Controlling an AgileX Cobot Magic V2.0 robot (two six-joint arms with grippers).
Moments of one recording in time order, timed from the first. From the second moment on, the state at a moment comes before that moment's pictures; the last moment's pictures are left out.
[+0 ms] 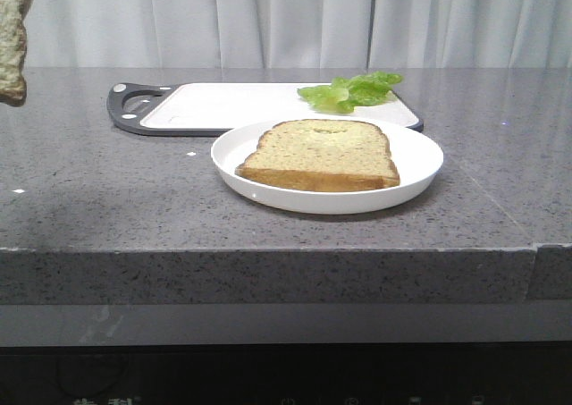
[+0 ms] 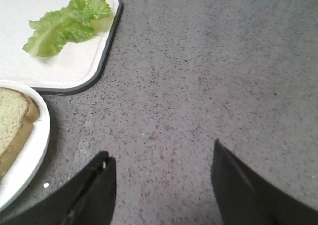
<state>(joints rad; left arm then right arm) -0.60 0.46 -0.50 0.28 0.33 -0.27 0.04 0.90 -0.71 0.14 0.39 -0.05</state>
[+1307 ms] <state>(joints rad) -0.60 0.46 -0.50 0.28 0.36 -0.27 0.22 2.16 -2.03 0.13 0.79 -0.16</state>
